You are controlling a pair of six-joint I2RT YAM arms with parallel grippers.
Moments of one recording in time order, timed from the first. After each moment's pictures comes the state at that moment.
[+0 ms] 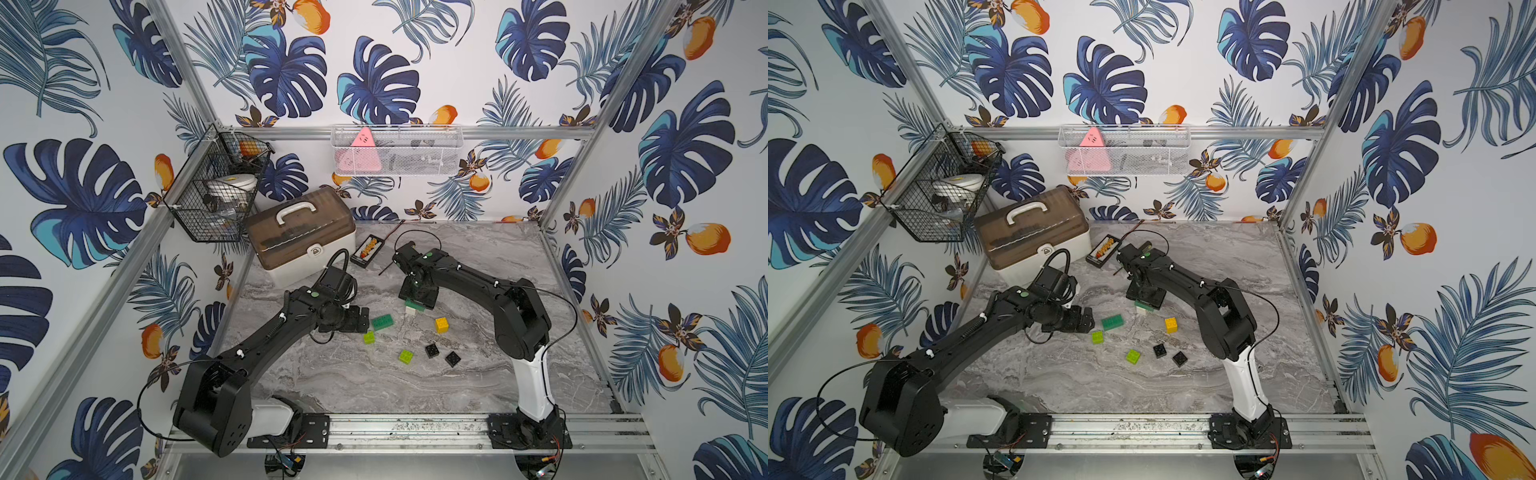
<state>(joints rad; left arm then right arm) -0.38 1.33 0.93 -0.80 0.15 -0.37 0.71 2.10 1.72 -1.01 0.13 1.03</state>
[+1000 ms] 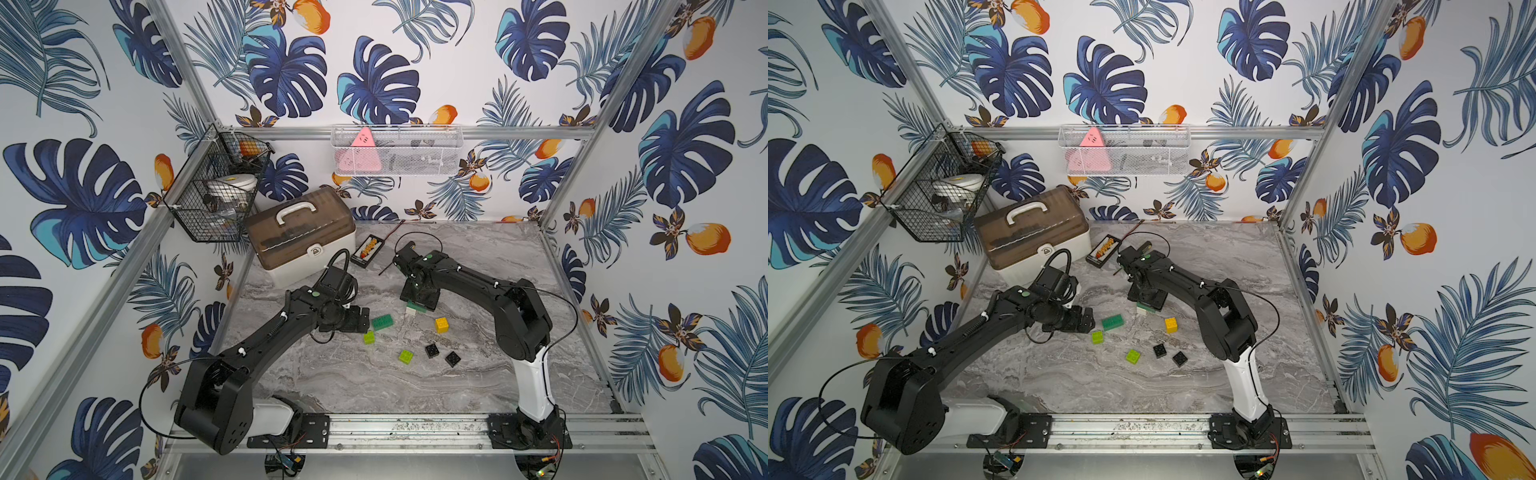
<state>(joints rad) -0.38 1.34 0.93 -0.80 0.15 -0.36 0.71 2.10 1.69 -1.01 0.16 1.04</state>
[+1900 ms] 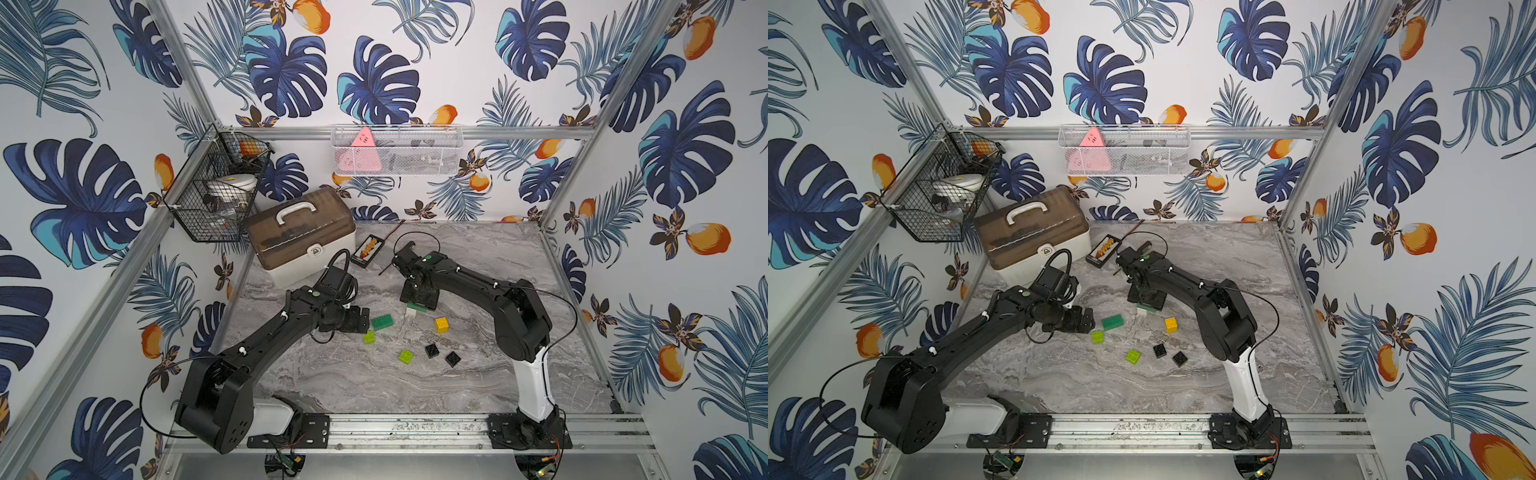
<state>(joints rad) -0.38 1.35 0.93 -0.80 0.15 -0.35 0.72 2.10 1.69 -1.01 0.18 0.97</state>
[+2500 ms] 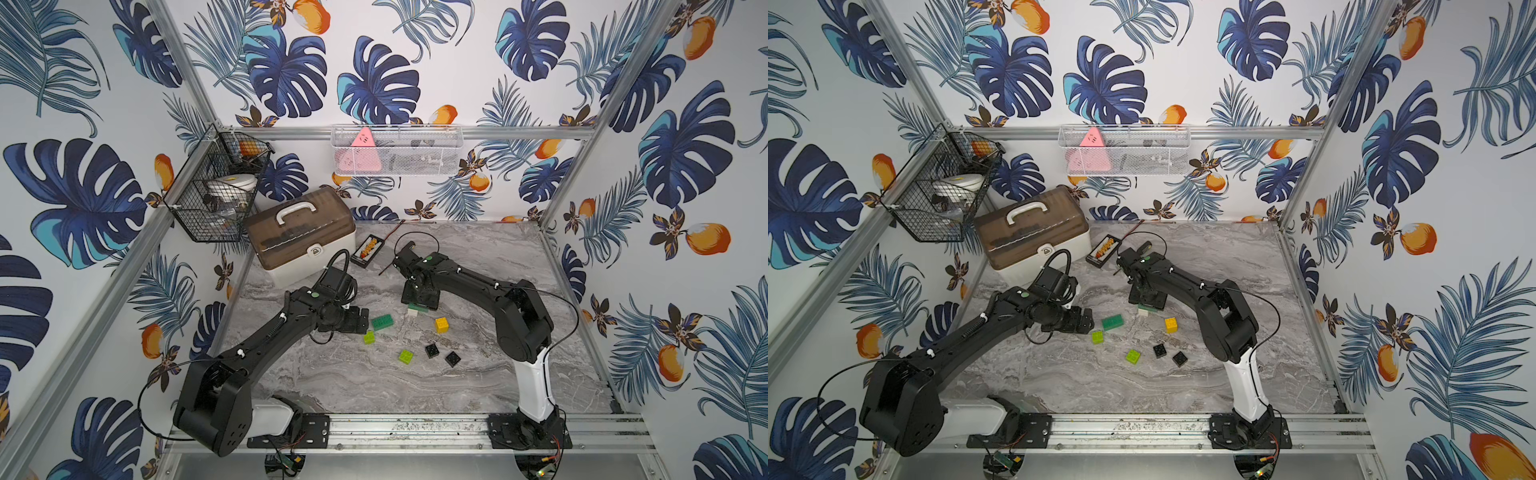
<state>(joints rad) -0.38 1.33 0.93 -0.80 0.14 -0.35 0.72 2.09 1.65 -0.99 0.17 0.92</state>
